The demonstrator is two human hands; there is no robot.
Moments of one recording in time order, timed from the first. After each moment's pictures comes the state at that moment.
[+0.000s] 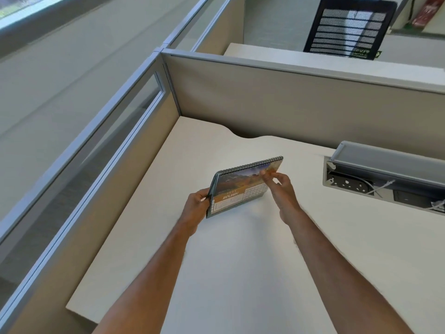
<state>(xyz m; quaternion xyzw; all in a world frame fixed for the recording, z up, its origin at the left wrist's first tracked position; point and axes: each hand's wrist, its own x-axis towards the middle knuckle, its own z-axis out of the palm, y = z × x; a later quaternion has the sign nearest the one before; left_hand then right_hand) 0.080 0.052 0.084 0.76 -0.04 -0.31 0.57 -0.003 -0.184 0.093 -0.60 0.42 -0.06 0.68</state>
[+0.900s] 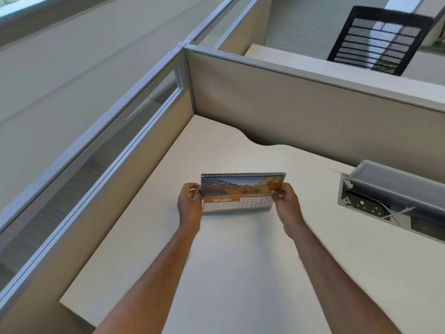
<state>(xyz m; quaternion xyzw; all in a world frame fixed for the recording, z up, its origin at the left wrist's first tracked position) 0.113 0.060 0.057 0.75 0.14 -0.09 0.64 0.022 -0.180 0.058 -0.69 0.34 -0.07 0.63</state>
